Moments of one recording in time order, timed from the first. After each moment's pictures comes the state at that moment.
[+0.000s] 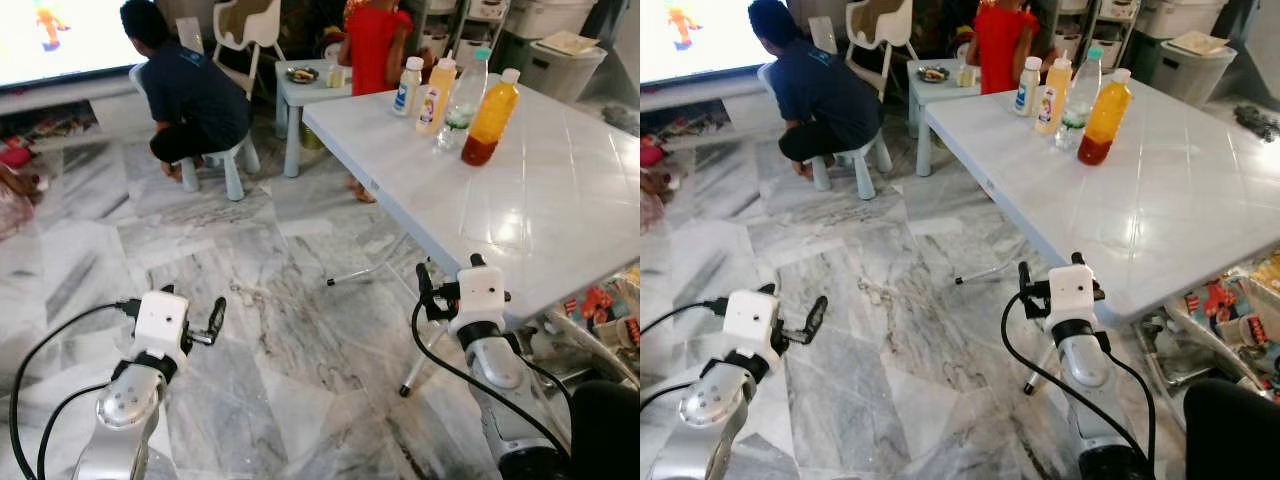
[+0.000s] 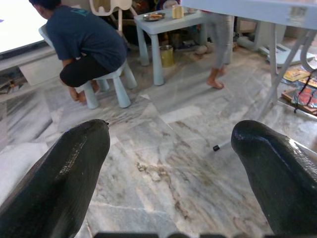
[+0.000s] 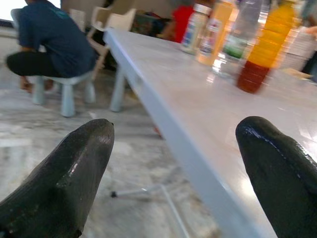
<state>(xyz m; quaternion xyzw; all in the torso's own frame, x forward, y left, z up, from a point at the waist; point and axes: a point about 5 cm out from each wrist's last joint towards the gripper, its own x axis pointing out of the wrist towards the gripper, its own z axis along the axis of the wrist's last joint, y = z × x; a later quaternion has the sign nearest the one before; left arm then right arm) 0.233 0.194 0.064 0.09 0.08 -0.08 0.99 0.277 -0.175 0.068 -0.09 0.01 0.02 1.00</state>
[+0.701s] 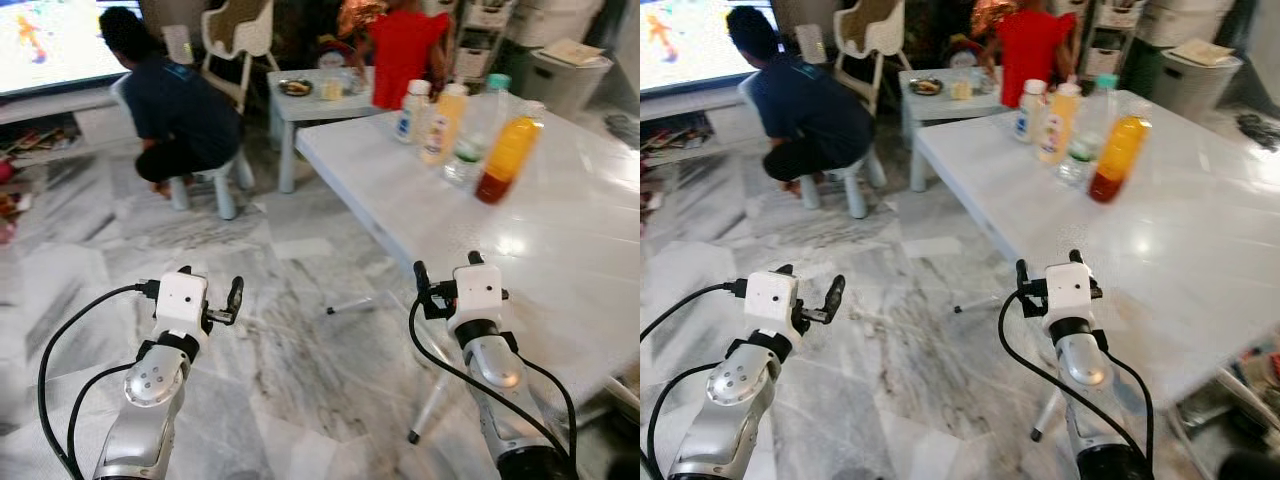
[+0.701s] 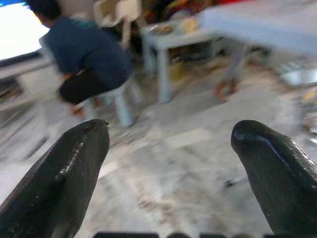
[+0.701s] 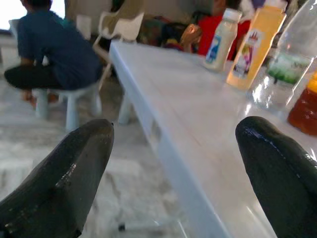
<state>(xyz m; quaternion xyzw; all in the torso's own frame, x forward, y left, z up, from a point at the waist) 0.255 0.194 0.069 0.08 0.07 -0.04 0.99 0.285 -0.154 0.075 -0.08 -0.01 0.05 1.00</state>
